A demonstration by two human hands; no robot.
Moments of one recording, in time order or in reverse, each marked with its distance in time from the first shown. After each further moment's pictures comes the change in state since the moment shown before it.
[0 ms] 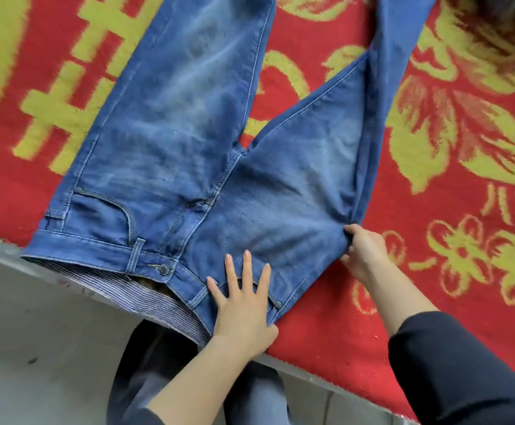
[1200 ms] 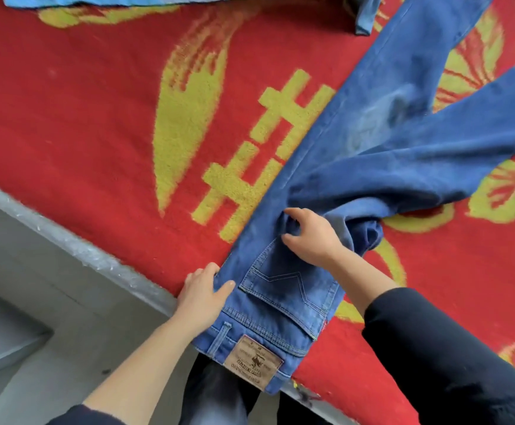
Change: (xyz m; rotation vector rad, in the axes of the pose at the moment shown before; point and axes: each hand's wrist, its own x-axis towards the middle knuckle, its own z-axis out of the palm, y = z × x) left_hand 0.010 -0.330 -0.132 -0.737 0.156 -0.366; right_hand -0.148 -0.061 0.330 -1.193 -0.530 -0.868
